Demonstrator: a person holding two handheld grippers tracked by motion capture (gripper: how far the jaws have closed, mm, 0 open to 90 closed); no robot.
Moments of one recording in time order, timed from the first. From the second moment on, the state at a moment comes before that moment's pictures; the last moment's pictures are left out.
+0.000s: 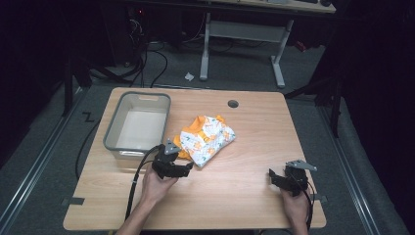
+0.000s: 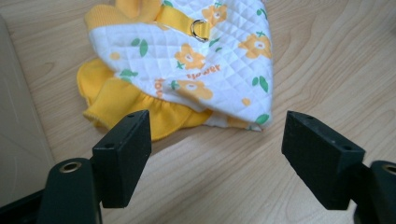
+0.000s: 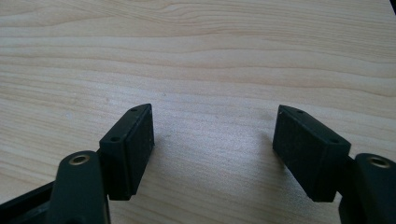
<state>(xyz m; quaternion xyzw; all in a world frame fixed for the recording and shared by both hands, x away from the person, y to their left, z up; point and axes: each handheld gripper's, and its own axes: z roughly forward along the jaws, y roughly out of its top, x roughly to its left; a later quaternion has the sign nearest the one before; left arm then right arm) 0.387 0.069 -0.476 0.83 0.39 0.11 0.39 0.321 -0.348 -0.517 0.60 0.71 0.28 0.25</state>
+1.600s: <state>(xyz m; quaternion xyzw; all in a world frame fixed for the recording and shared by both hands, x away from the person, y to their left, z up) 0.480 0.010 -0.461 0.82 0.43 0.12 0.35 0.321 -0.348 -0.517 0.60 0.71 0.28 0.25</state>
